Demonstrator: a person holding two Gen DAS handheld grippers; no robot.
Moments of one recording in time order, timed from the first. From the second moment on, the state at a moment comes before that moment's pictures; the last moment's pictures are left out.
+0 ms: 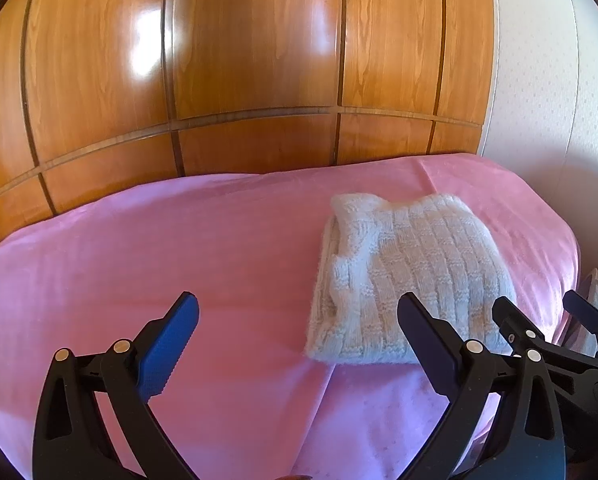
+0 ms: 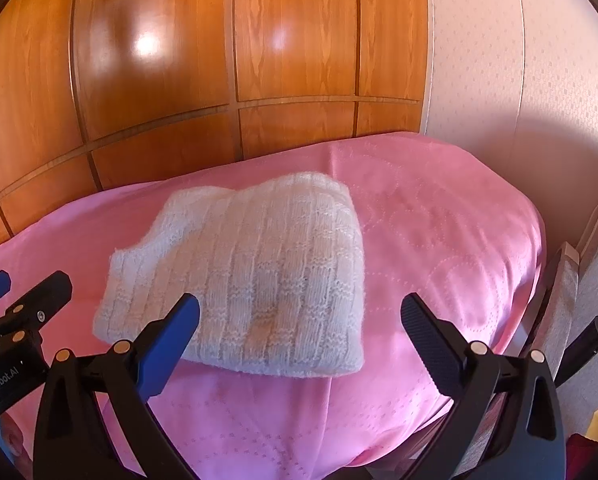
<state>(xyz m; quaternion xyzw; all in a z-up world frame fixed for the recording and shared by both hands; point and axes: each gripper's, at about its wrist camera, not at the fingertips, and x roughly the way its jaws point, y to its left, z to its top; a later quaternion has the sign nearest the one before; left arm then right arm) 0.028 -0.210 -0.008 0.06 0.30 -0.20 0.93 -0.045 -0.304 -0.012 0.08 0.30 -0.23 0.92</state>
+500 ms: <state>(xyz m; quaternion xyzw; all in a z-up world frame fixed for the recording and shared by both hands) 0.026 -0.203 -0.004 0.04 0.30 -0.19 0.93 -0.044 -0.302 -0.015 0.08 0.30 -0.21 0.93</state>
